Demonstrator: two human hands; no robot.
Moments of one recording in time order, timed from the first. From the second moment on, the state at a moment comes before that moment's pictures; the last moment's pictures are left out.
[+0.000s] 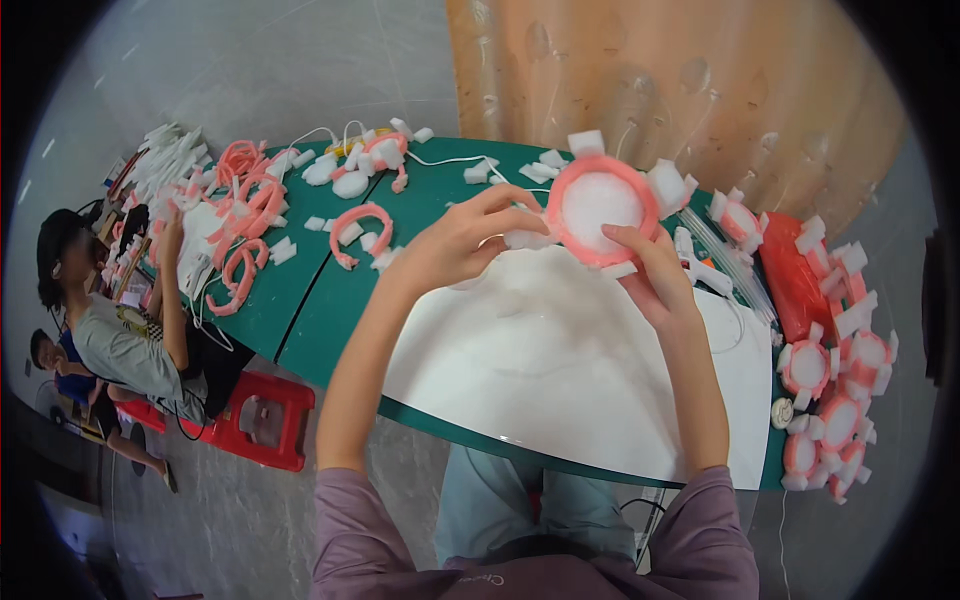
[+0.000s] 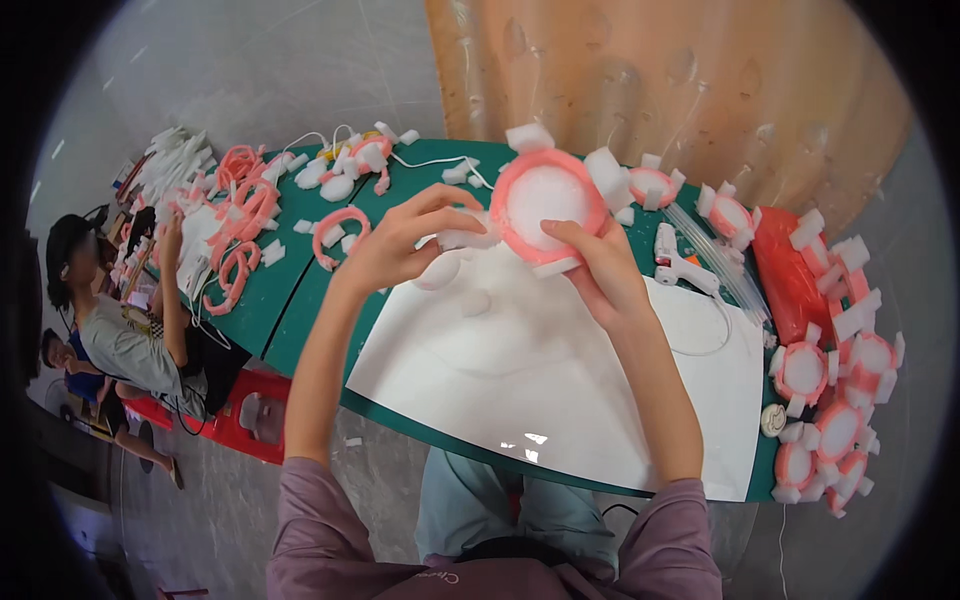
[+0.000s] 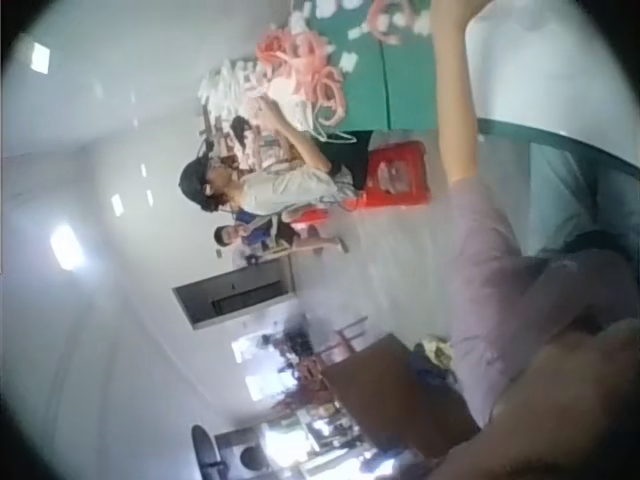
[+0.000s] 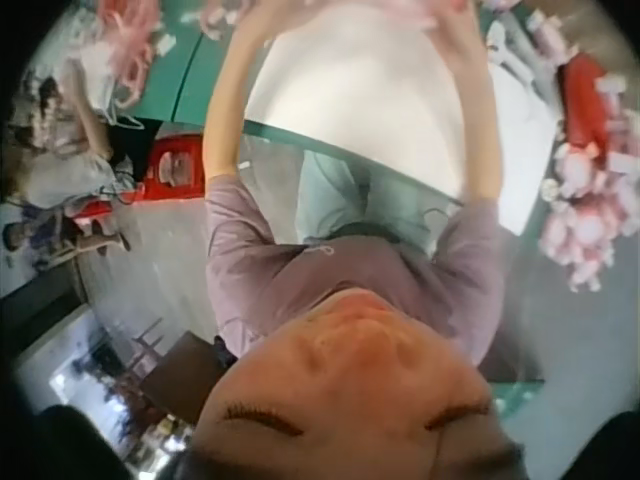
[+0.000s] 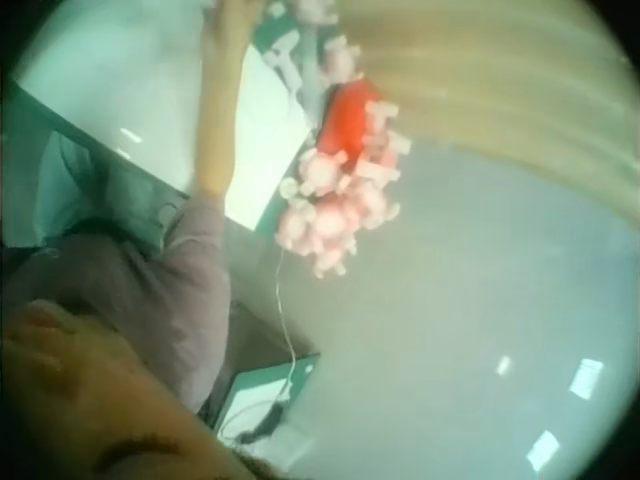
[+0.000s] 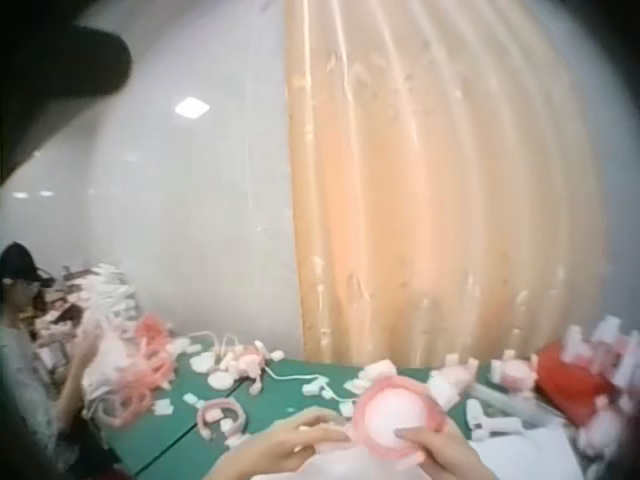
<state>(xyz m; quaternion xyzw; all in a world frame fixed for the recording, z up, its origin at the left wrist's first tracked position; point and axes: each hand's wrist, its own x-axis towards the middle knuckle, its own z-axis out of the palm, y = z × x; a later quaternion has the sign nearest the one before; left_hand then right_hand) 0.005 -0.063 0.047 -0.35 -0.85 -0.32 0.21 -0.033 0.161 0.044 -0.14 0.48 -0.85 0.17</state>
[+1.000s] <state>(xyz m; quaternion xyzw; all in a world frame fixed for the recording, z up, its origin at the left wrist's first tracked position) 0.014 -0.002 0.046 -0.11 -0.55 -0.68 0.46 0.040 0.150 0.043 -0.24 0.64 -0.71 -0.14</state>
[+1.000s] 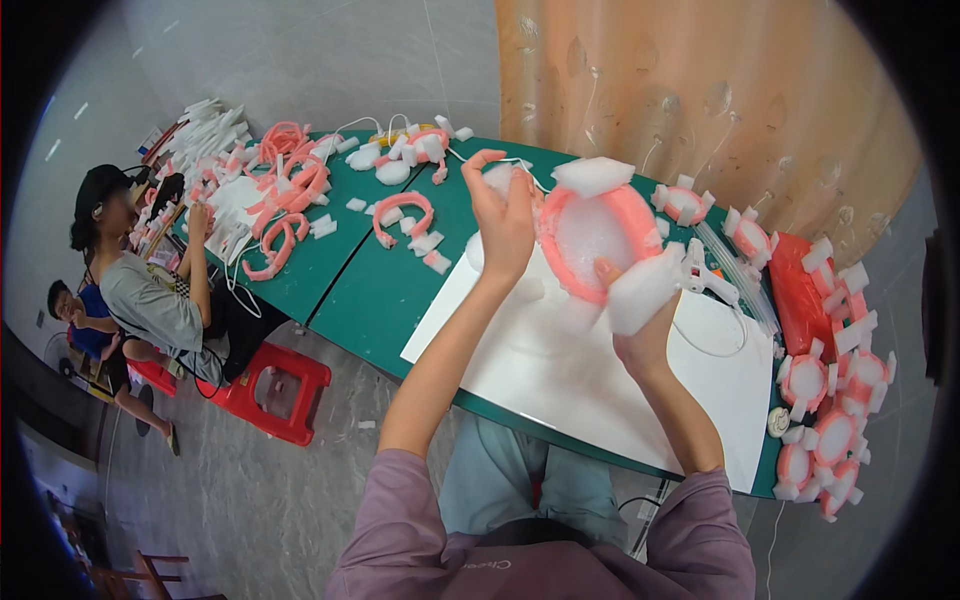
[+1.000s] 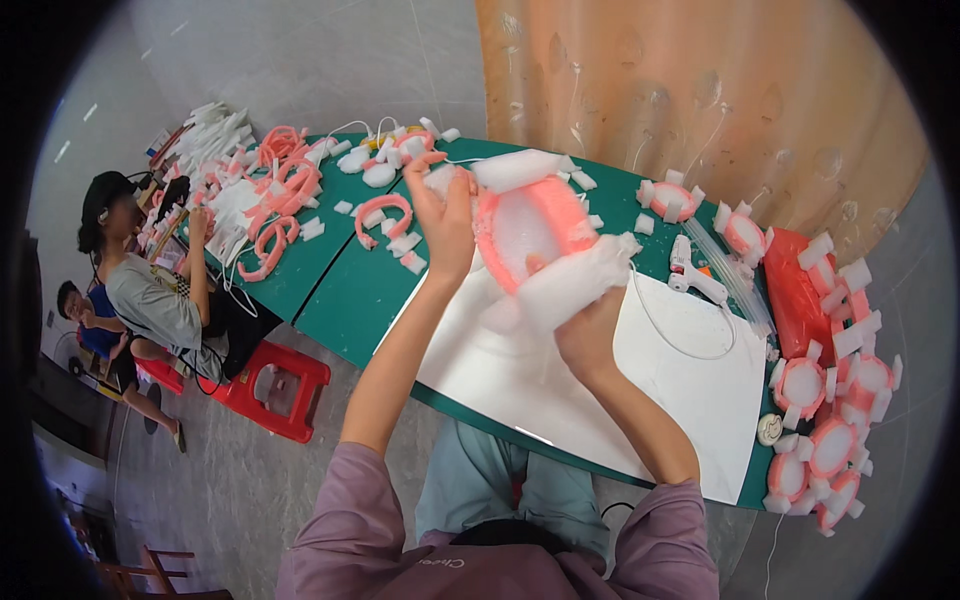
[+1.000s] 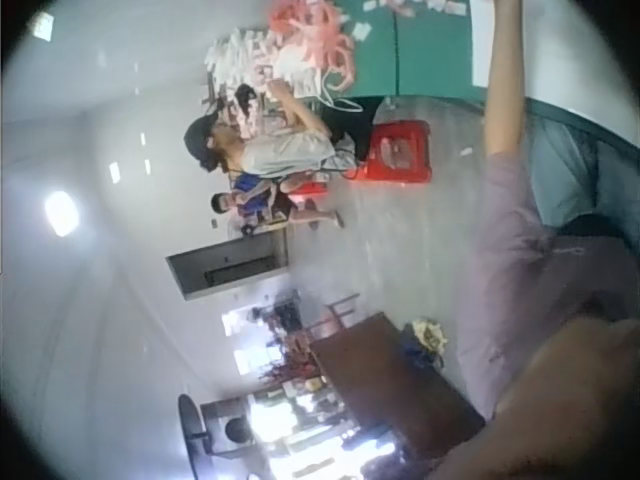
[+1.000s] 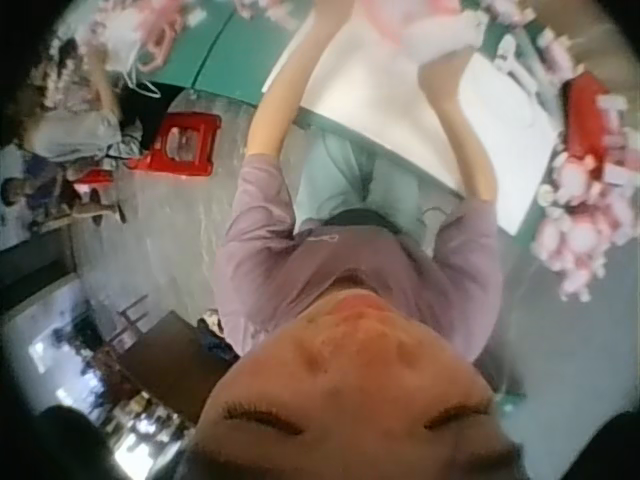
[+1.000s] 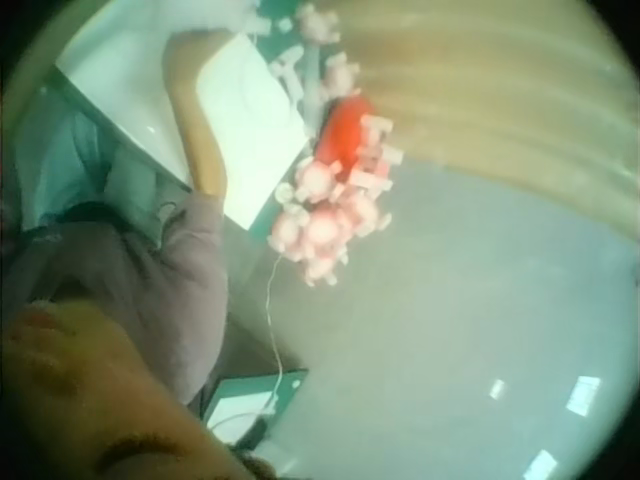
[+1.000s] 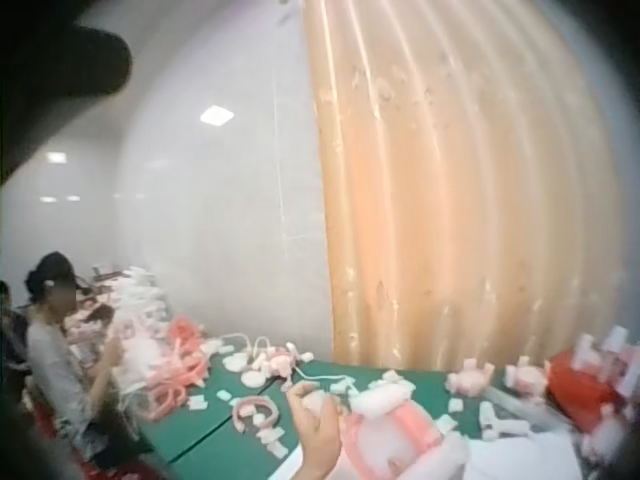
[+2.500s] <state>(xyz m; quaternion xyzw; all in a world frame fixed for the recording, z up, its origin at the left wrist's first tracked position) 0.326 0.046 -0.062 0.16 -0.67 -0.57 0.45 0.188 0.439 -0.060 0.00 0.57 -0.79 -0.22</state>
